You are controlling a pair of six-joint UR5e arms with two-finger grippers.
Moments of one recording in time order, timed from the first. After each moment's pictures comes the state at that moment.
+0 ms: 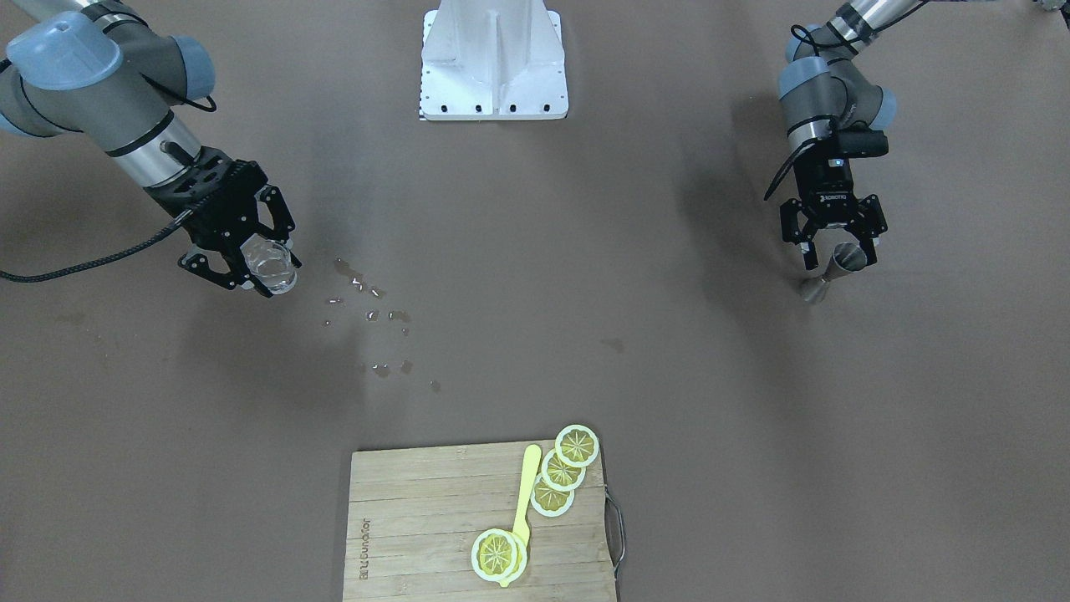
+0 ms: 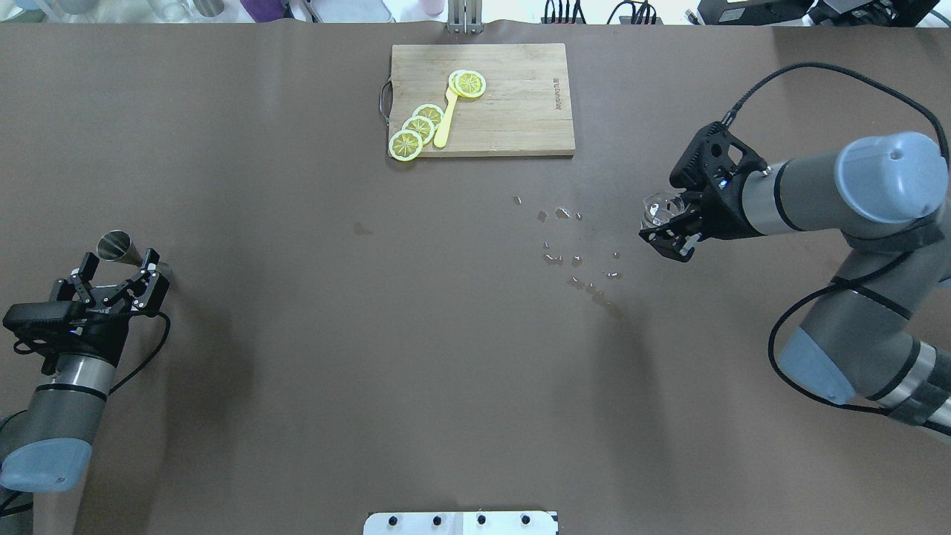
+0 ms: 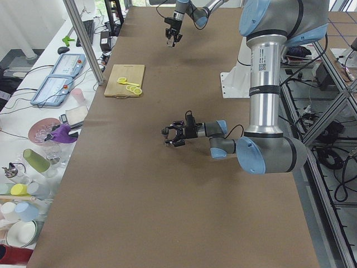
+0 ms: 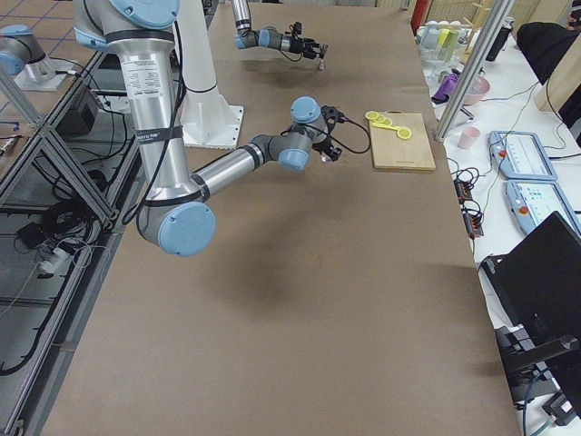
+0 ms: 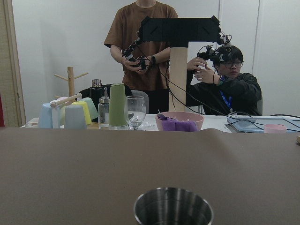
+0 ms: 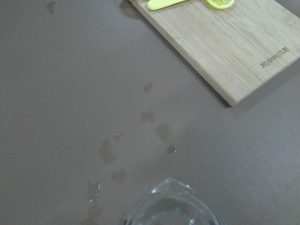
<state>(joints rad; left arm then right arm) -0.24 -1.49 -1.49 -2.79 -0.38 -1.30 0.76 -1.36 1.84 -0.94 1.96 0.22</state>
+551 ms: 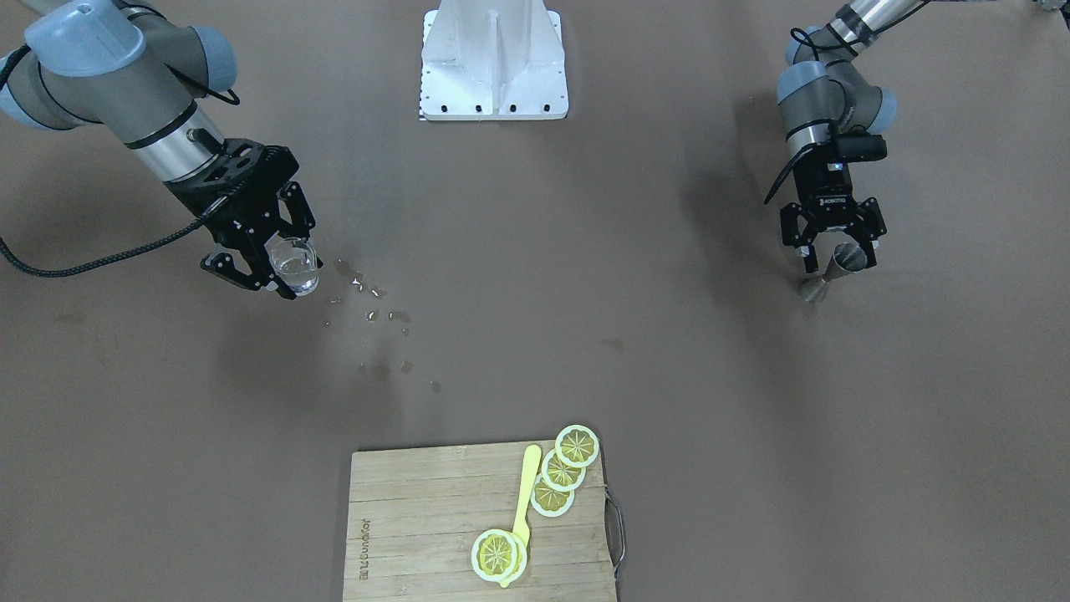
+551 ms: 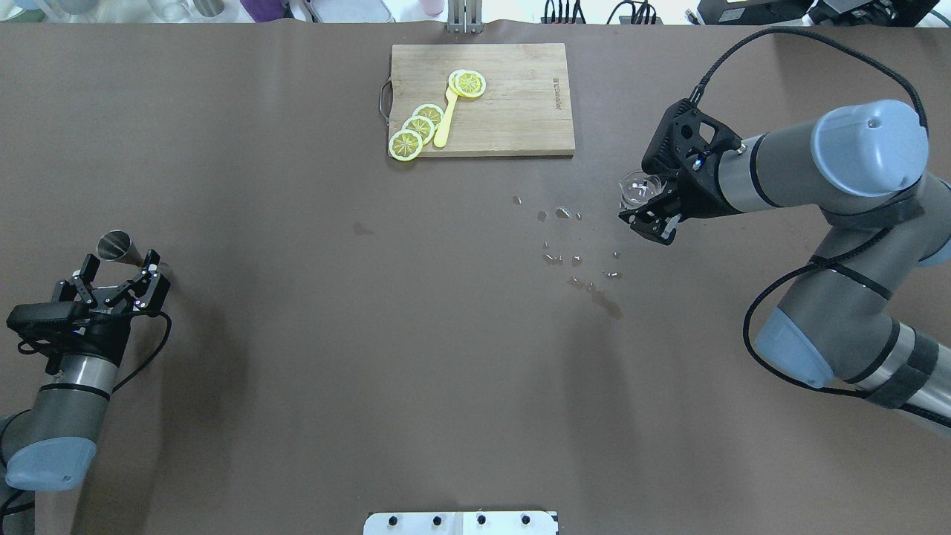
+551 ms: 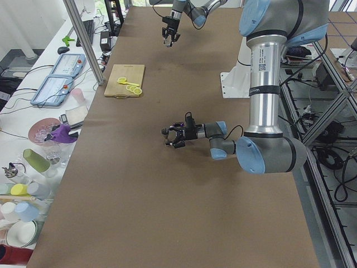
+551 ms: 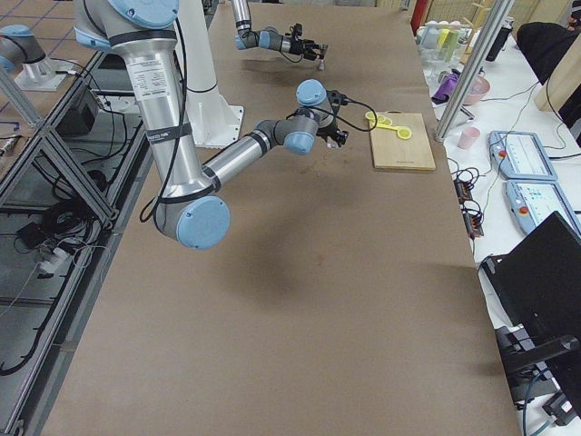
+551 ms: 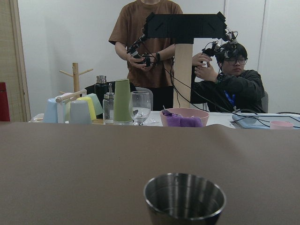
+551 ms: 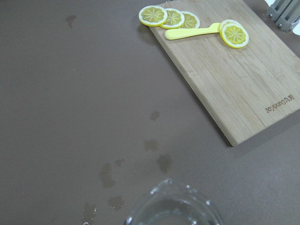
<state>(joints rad) -0.25 -1.50 -1.48 -2.77 -0.38 -1.33 0.77 -1.30 1.85 -0.99 1.95 0.08</state>
